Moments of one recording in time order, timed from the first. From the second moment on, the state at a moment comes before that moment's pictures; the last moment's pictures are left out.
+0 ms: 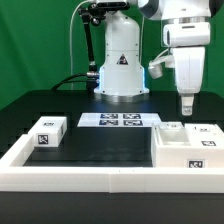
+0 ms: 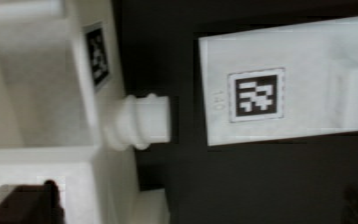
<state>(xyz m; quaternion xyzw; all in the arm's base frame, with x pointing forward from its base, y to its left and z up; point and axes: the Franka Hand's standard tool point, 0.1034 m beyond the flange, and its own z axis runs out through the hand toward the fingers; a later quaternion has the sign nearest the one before) 0.470 0.095 0.071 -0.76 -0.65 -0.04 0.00</state>
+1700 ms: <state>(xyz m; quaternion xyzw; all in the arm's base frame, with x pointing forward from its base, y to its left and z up) 0.415 0.093 0.015 -0.76 -0.65 -0.01 0.04</state>
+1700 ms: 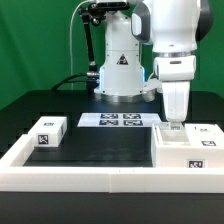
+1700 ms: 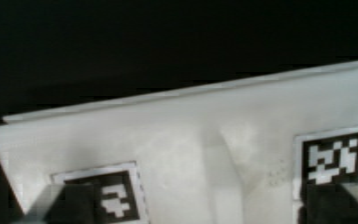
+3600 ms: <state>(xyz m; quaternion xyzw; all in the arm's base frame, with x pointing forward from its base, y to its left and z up) 0.429 0.082 0.063 -0.78 -0.63 -0.01 0.01</state>
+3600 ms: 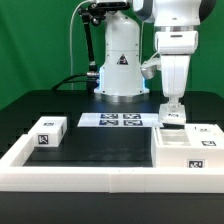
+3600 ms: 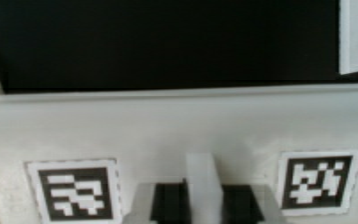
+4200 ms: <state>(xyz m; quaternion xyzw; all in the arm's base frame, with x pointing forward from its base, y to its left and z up) 0.440 0.068 0.054 -0.78 -0.63 0.00 0.02</state>
